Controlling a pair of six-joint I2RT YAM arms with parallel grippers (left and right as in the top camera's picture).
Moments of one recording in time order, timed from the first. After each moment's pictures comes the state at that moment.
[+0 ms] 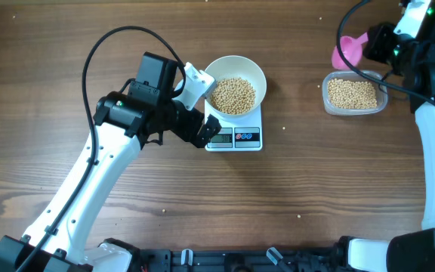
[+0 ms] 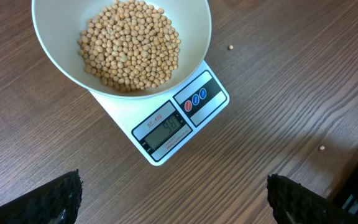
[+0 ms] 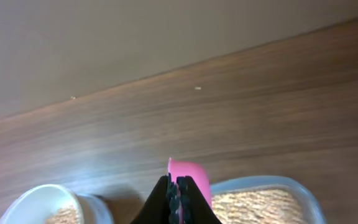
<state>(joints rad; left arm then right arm) -0.38 1.44 1.27 -0.89 0.36 0.20 -0.16 1.51 1.45 -0.59 -0.20 0.17</state>
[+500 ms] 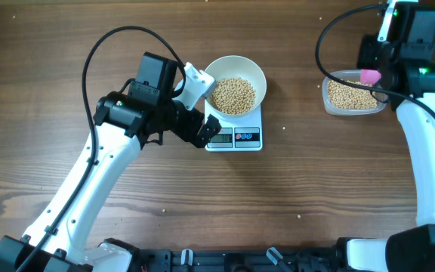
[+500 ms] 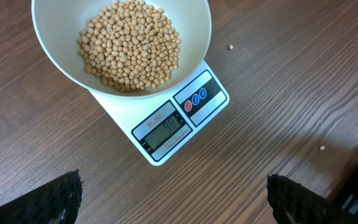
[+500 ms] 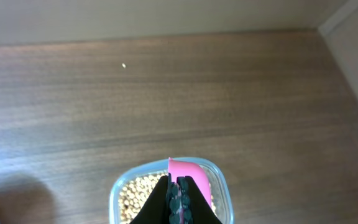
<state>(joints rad) -0.38 1.44 1.27 -0.89 0.36 0.20 -0.05 1.54 1.45 -0.66 0.22 -0.01</state>
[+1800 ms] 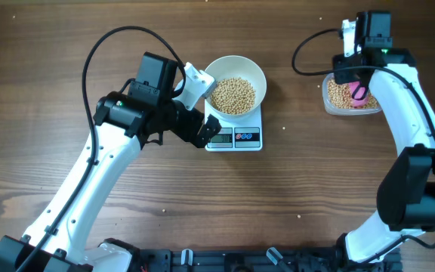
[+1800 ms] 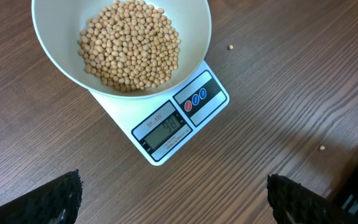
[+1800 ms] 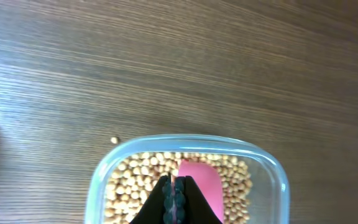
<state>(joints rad) -0.38 1.44 1.27 -0.89 0.36 0.20 -0.03 1.83 1.45 -0.67 0.15 -0.21</state>
